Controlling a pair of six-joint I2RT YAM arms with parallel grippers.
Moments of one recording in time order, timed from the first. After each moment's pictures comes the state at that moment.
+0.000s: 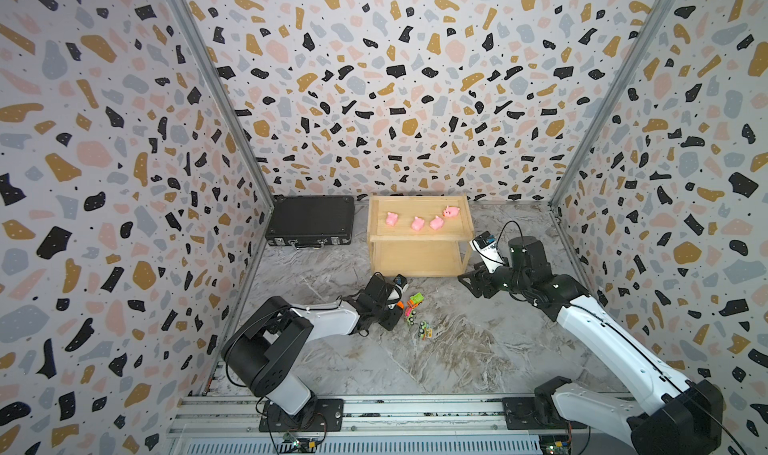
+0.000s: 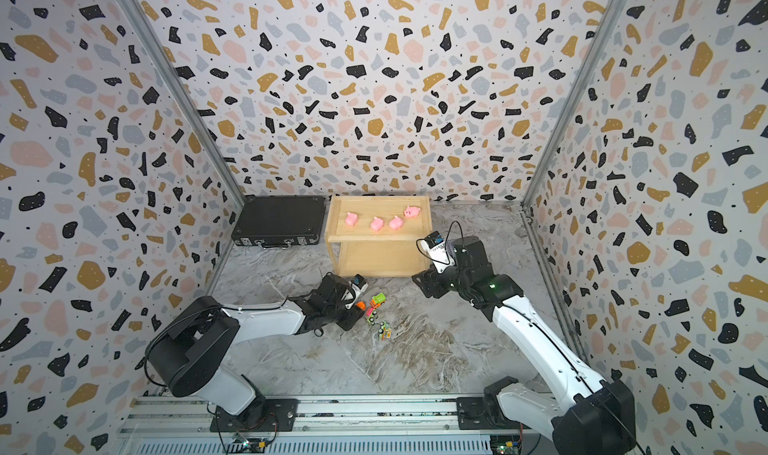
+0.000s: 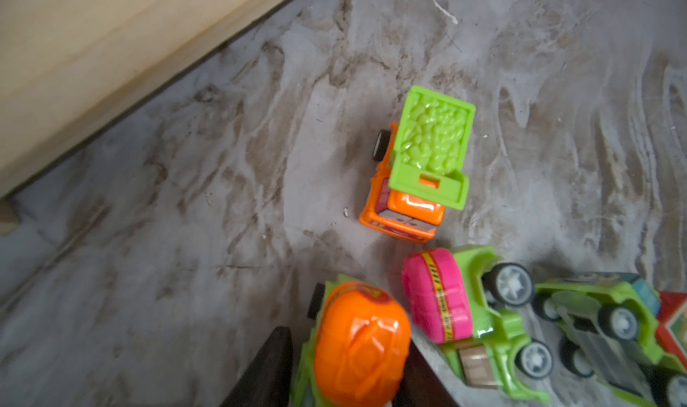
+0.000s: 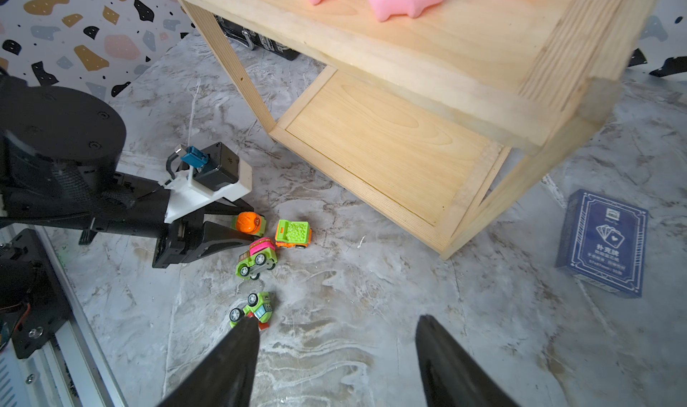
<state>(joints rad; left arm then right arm) -0.67 1.58 0.66 -0.01 0.09 -0.01 0.43 1.11 0.93 -0.50 -0.35 -0.05</state>
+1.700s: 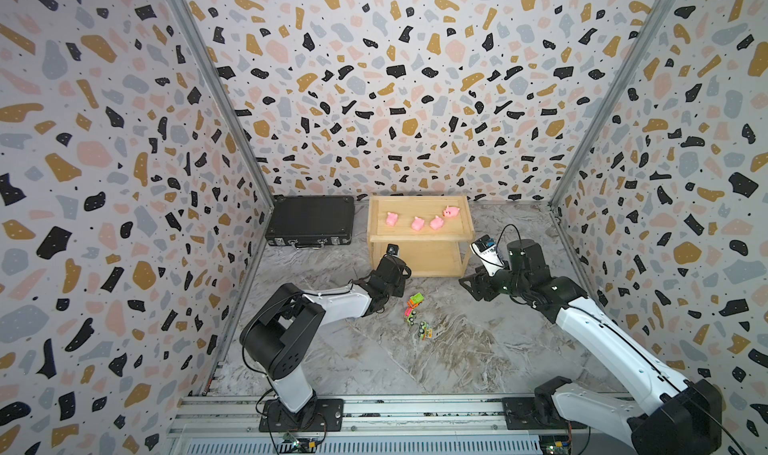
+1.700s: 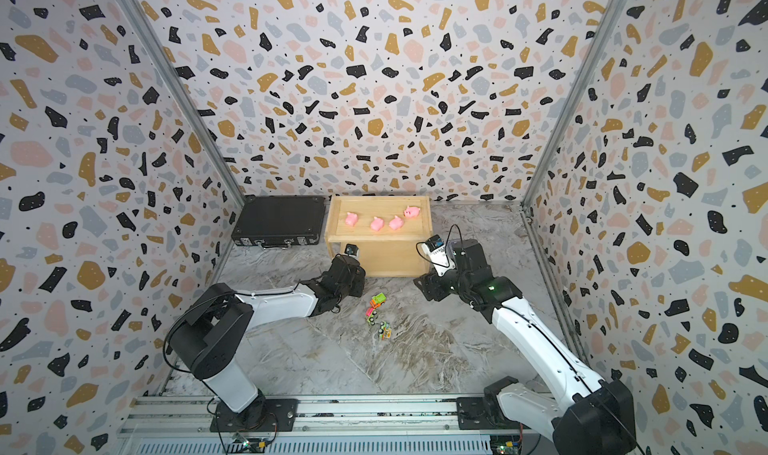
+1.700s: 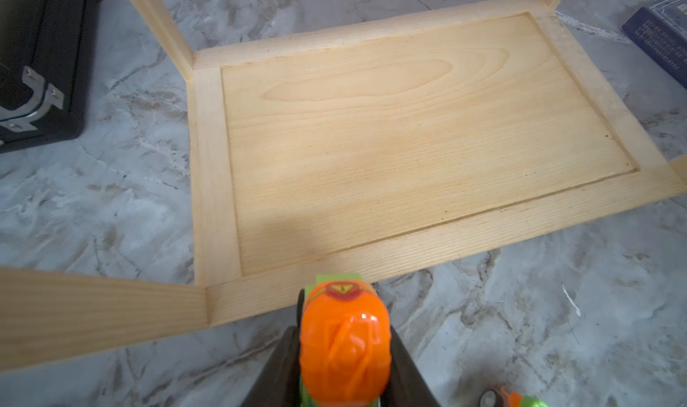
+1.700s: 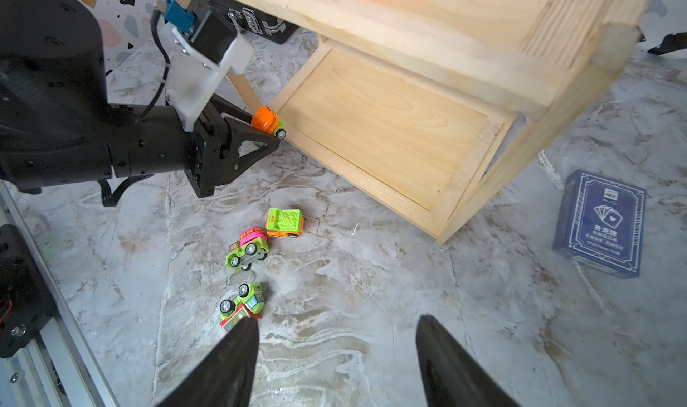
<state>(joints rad) -0.67 1.71 0.87 0.07 -0.30 -0.32 0.43 1.10 0.90 -0.50 -0.33 -0.05</state>
